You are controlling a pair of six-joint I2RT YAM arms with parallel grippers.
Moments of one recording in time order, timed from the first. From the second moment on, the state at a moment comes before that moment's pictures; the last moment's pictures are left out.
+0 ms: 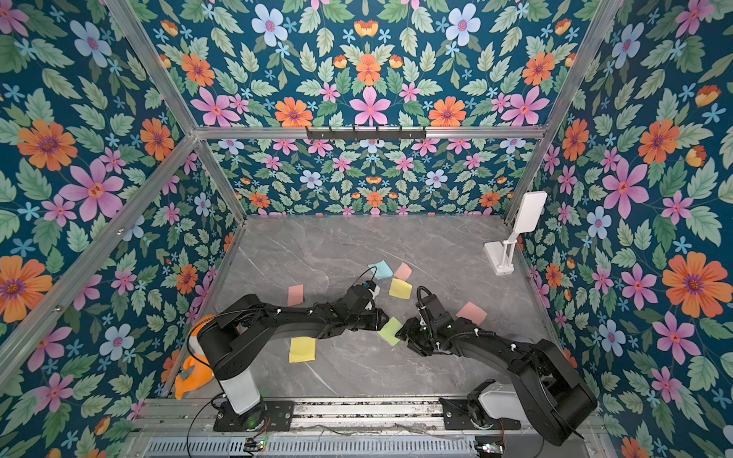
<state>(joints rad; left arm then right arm) -0.92 1.80 0.84 0.17 0.14 -0.70 0.57 1.30 0.46 -0.16 -0.39 1.18</state>
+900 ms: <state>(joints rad) -0.98 1.75 0.75 0.27 0.14 -0.85 0.57 1.35 0.53 -0.15 -0.41 1.07</state>
